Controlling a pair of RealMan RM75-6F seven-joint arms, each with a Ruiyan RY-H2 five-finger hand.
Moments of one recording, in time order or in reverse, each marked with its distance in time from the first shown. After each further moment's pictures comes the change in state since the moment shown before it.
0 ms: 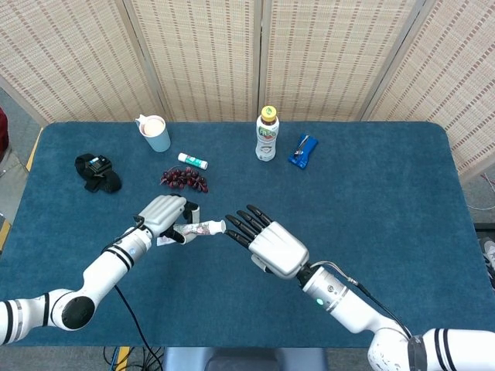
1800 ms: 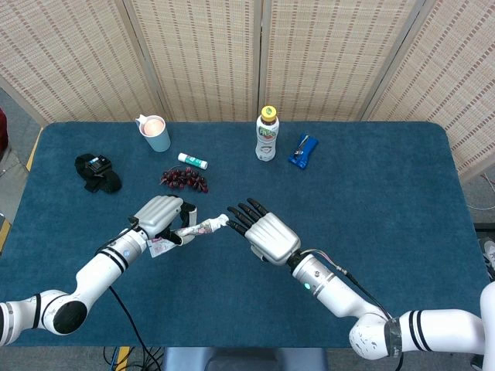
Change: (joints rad) left arm -0.005 0.050 0.039 -0.029 0.082 0.014 -0.107; right arm 0.156 -0.051 -0.074 0.114 0.208 0.044 -0.019
